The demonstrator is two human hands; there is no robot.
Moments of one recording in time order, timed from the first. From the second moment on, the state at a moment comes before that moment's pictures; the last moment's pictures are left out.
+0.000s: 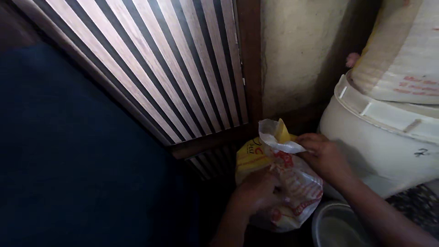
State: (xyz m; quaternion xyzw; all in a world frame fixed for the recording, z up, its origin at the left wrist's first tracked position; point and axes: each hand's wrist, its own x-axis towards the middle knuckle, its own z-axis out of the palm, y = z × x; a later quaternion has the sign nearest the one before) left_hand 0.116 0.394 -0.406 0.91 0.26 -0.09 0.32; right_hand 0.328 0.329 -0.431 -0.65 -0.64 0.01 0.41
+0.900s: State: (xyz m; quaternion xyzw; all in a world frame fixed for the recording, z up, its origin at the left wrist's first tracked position) left_hand 0.098 0.414 -0.430 0.94 0.25 0.07 0.23; right_hand 0.291 0.274 -0.438 -0.55 -0.71 -0.16 0.41
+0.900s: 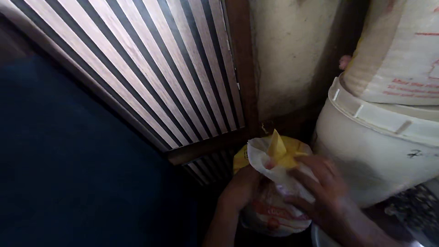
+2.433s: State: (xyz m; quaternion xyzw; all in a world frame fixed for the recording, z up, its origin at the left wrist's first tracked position) left_hand 0.061 0.471 -0.447 0.31 0.56 0.59 0.49; right_hand 0.343 0.197 -0.474 -0.69 -0.53 0.35 0.35
